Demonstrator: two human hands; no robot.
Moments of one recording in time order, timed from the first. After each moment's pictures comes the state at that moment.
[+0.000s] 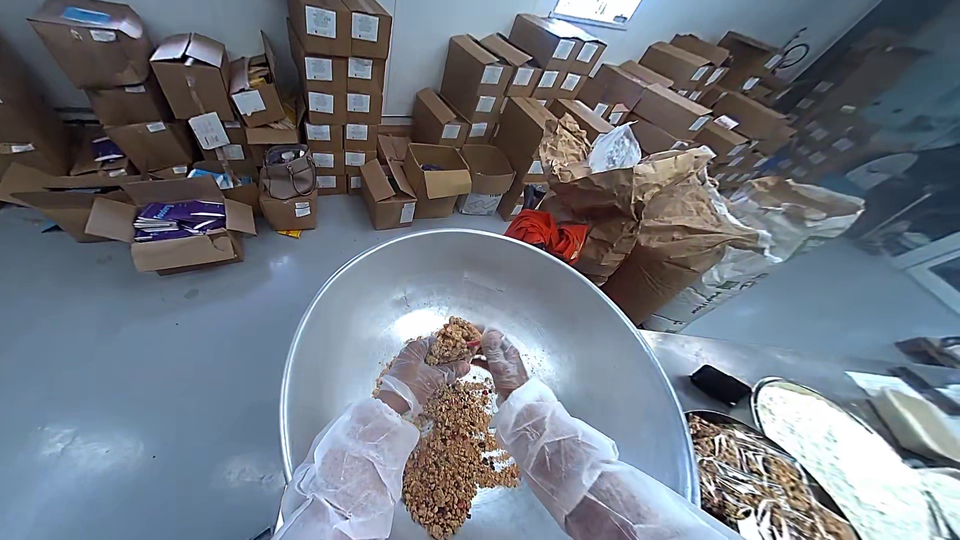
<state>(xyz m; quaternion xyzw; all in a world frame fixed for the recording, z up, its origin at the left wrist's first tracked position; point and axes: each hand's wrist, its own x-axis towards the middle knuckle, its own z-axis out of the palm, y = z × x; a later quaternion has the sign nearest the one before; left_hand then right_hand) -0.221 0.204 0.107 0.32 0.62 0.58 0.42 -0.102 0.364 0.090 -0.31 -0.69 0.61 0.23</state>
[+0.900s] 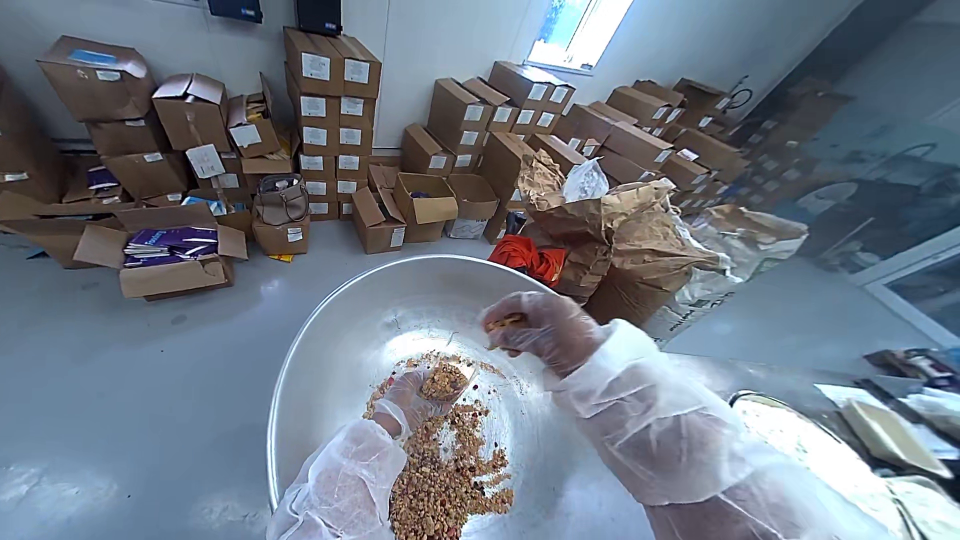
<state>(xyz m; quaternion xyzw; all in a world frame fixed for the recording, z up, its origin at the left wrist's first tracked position) -0.230 0.237 0.098 0.33 0.68 0.45 0.48 -0.104 0.378 0.285 -0.25 -0.87 0.42 0.07</state>
